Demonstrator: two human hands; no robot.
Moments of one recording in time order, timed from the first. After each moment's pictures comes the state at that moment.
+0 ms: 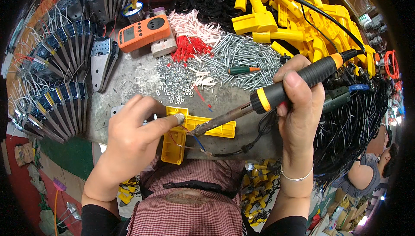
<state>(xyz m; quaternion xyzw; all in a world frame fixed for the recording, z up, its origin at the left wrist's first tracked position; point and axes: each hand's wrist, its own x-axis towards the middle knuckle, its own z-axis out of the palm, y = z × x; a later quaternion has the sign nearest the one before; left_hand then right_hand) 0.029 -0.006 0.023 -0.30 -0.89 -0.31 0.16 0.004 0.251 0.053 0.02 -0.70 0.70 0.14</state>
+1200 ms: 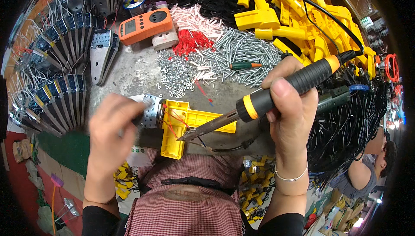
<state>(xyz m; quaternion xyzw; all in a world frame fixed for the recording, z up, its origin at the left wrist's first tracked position) 0.038 -0.038 0.010 -0.24 -0.89 -0.34 0.19 0.015 0.237 0.047 0.06 -0.70 0.70 0.11</state>
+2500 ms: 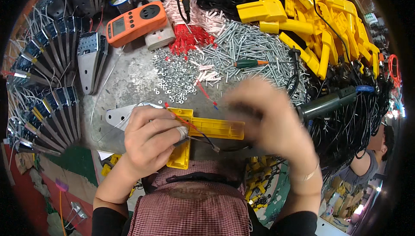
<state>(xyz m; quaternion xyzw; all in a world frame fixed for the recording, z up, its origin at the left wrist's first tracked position) 0.017 -0.018 -0.040 -0.35 -0.80 -0.43 0.22 -0.019 0.235 0.025 0.28 -0.90 0.33 -0.05</state>
